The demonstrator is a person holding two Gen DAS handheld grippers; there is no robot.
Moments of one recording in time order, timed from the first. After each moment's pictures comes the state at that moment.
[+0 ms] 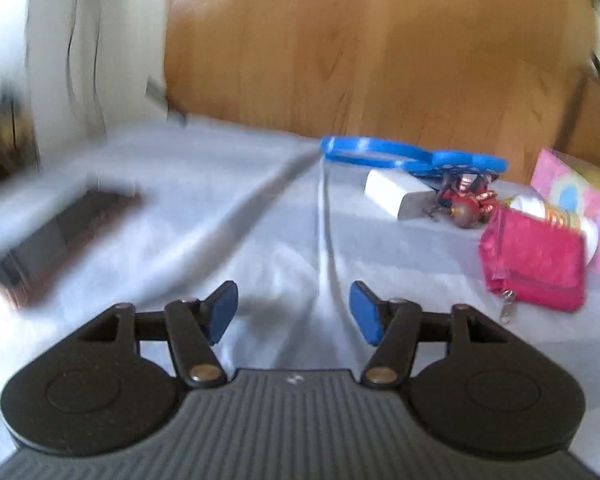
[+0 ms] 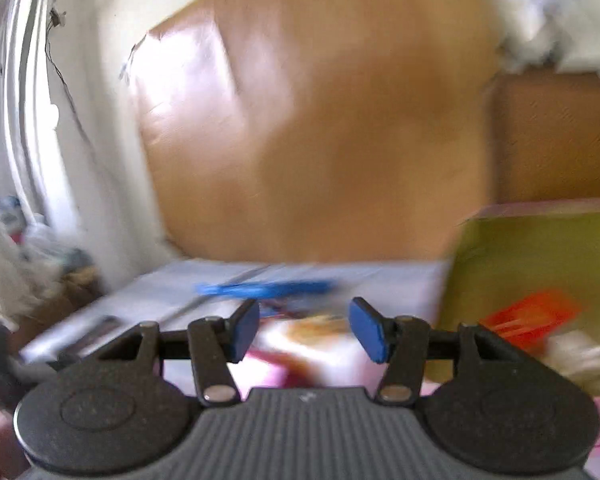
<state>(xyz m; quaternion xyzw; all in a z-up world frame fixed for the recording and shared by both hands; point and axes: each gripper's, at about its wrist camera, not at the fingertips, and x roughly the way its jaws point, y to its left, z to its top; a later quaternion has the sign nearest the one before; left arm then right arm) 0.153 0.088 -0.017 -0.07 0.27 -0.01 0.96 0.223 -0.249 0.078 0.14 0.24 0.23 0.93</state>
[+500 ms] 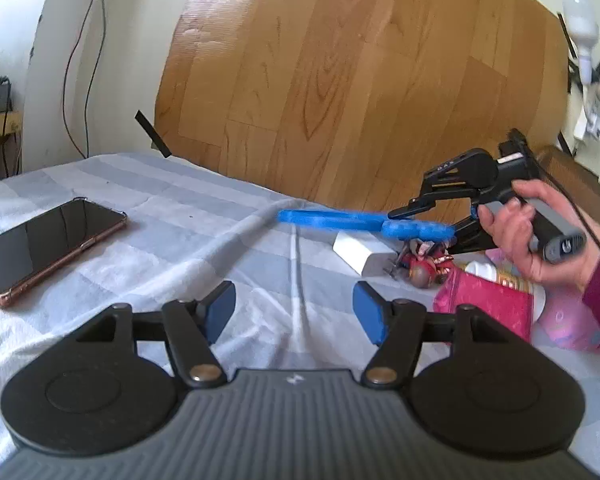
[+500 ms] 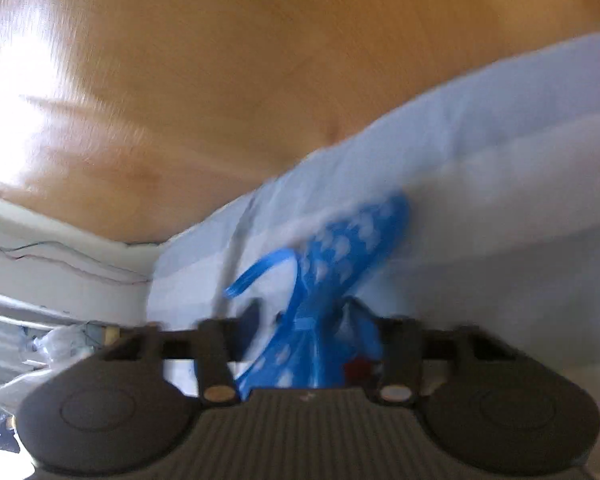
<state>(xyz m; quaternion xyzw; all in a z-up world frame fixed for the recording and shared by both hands) 0.133 0.096 -0.010 -0.11 0.18 -0.03 0.98 0.444 -0.180 0.007 0.35 0.50 0.20 0.77</state>
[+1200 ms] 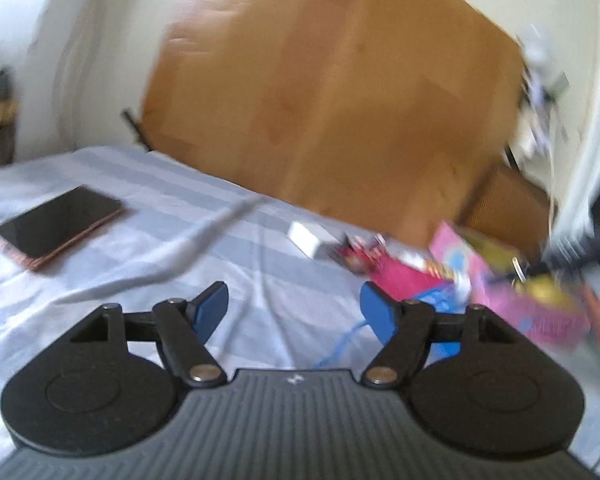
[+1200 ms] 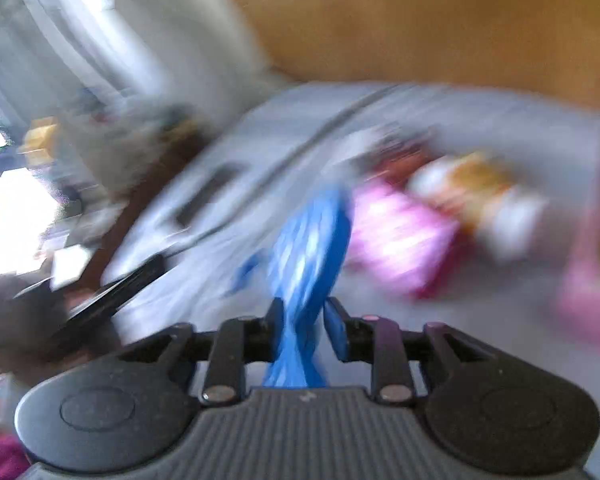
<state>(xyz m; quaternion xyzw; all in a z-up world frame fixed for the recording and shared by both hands) 0.067 0.091 0.015 -0.12 0.18 -0.09 0.97 0.210 -0.227 0.083 0.05 0.42 0.28 0.86</state>
